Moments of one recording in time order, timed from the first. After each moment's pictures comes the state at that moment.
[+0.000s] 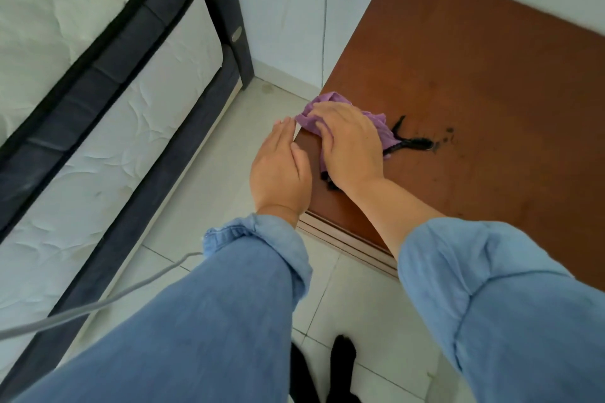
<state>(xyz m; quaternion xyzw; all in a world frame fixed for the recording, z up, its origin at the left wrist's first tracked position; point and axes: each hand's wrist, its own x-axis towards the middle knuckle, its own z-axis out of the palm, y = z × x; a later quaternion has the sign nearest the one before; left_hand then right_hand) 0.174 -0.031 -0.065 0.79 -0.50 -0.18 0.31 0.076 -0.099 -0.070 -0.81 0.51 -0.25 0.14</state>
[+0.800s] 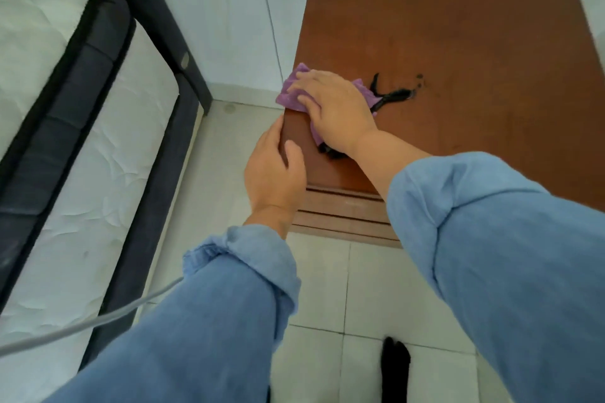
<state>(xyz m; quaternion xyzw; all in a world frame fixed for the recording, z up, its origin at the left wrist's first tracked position) 0.197 -0.013 -0.077 0.68 -0.56 -0.28 0.38 0.076 -0.100 -0.059 -0.81 0.54 -0.20 0.11</state>
